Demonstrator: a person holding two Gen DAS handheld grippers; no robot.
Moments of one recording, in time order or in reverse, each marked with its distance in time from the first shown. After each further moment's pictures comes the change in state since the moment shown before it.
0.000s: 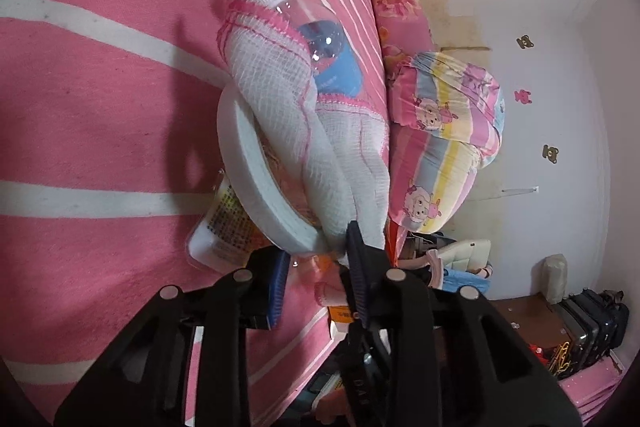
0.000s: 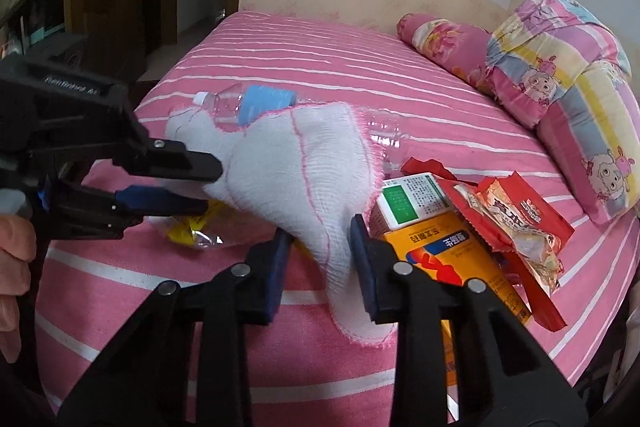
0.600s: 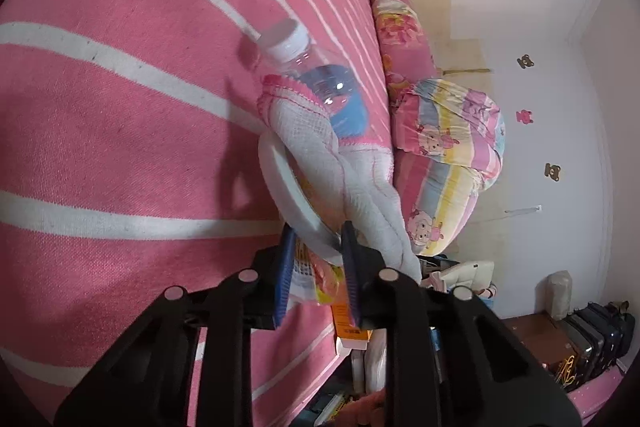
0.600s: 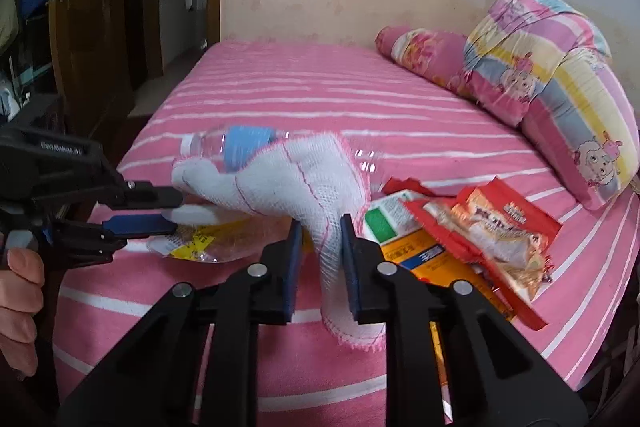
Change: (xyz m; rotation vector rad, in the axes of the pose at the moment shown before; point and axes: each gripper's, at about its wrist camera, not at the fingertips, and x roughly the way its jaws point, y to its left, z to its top) left arm -0.027 0.007 0.007 -0.006 -0.095 0.008; right arm -0.022 -0.012 0.008 0.097 -0.096 -0.021
